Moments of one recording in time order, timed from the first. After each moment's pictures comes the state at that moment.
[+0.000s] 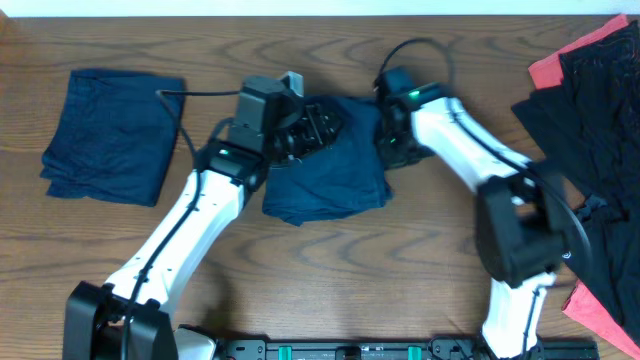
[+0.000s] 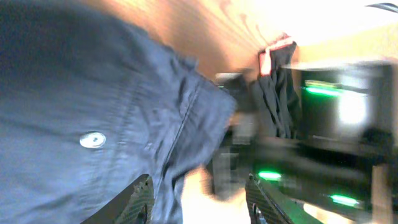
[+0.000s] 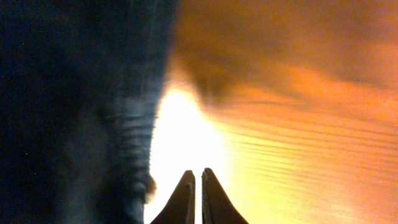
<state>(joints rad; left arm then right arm) -0.35 1.51 1.09 -0.26 0.47 -0.83 0.36 2.01 1.55 -0.96 0.06 0.18</state>
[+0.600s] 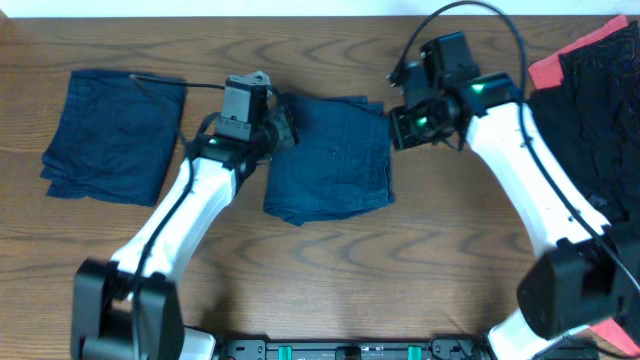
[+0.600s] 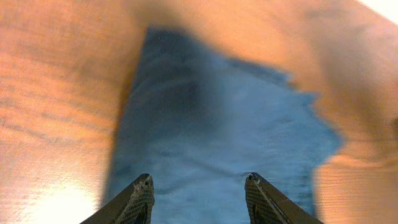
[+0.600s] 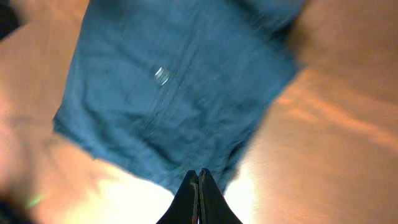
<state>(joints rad) -0.28 1.63 1.10 -0.37 0.12 -0.56 0.32 1.80 1.55 -0.99 -0.34 0.05</state>
